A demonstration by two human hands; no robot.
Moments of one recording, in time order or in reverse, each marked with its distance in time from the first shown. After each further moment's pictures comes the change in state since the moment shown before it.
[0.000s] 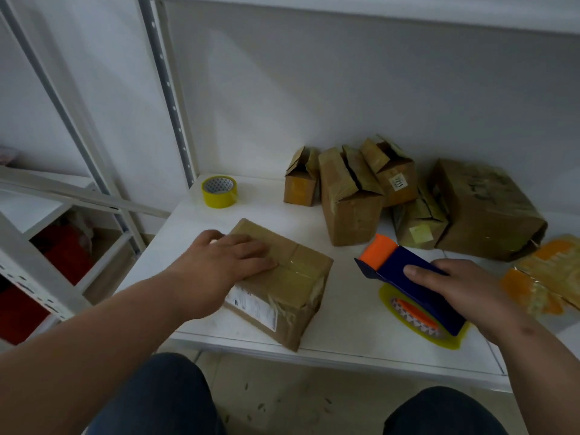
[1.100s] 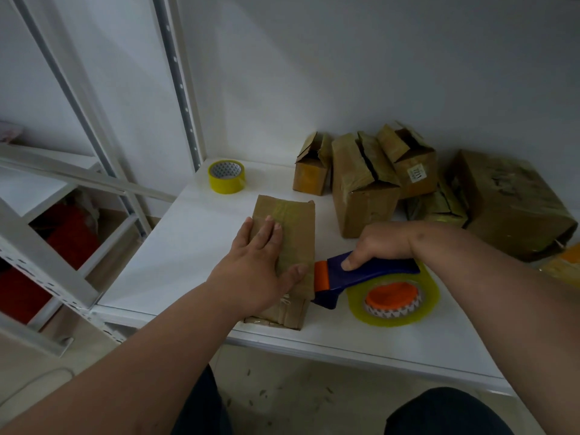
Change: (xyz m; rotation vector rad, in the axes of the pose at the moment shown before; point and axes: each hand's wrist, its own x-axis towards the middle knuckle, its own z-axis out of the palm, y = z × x) left_hand 0.035 0.043 0.022 -0.487 -0.135 -0.448; right_hand 0.084 -0.088 0.048 -0.609 -0.635 -0.039
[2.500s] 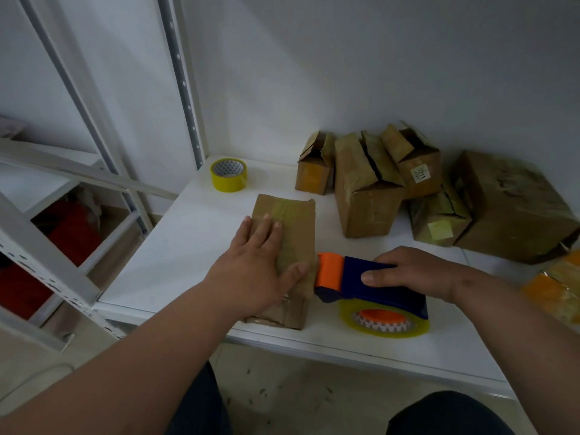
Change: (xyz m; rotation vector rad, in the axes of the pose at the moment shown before) left_hand -0.003 -0.002 0.001 -0.006 0.061 -0.006; right_hand -0.011 0.049 0.040 0.386 0.156 -0.238
